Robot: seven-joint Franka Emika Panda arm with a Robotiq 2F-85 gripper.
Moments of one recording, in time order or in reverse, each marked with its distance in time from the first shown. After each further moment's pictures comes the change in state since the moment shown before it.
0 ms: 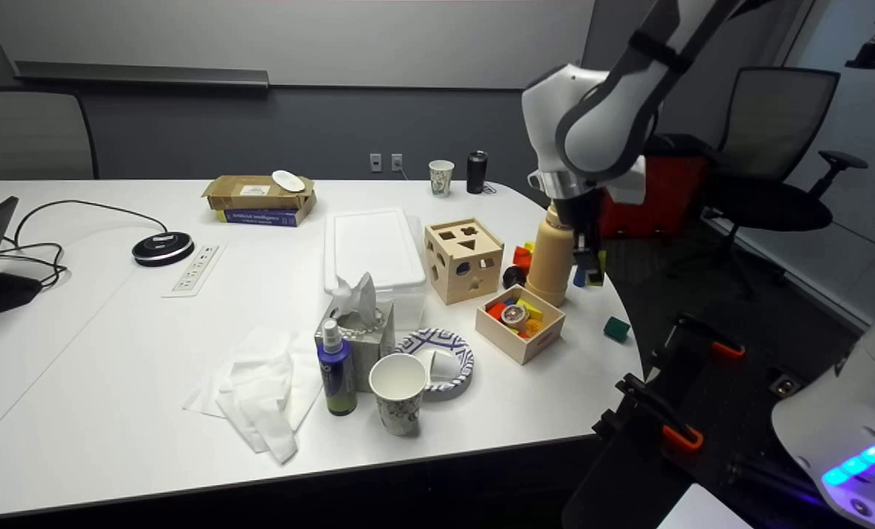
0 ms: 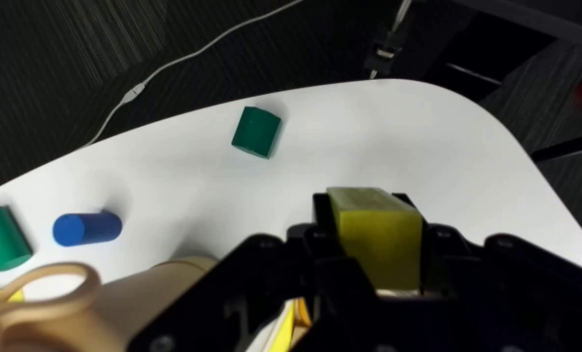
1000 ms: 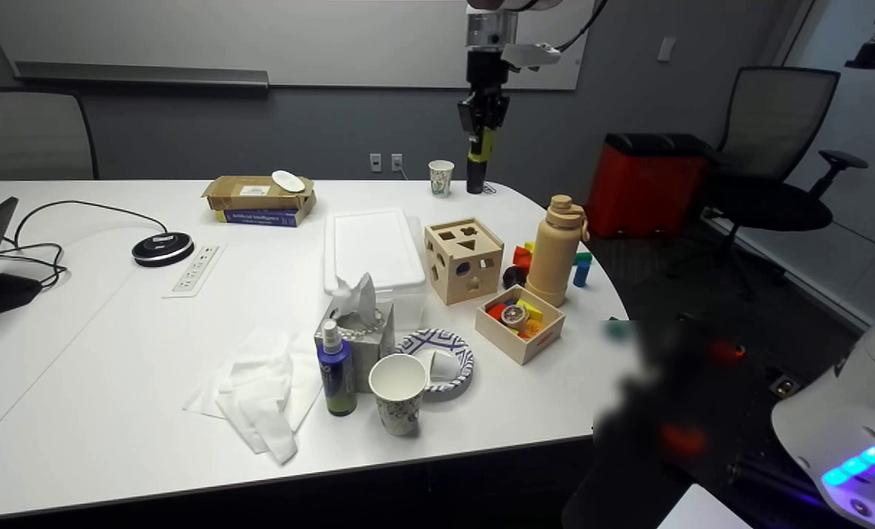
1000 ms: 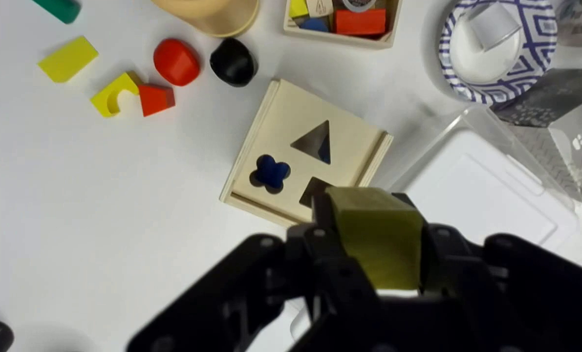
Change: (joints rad) arm -0.187 0.179 0.152 0.780 0.383 -0.276 -0.031
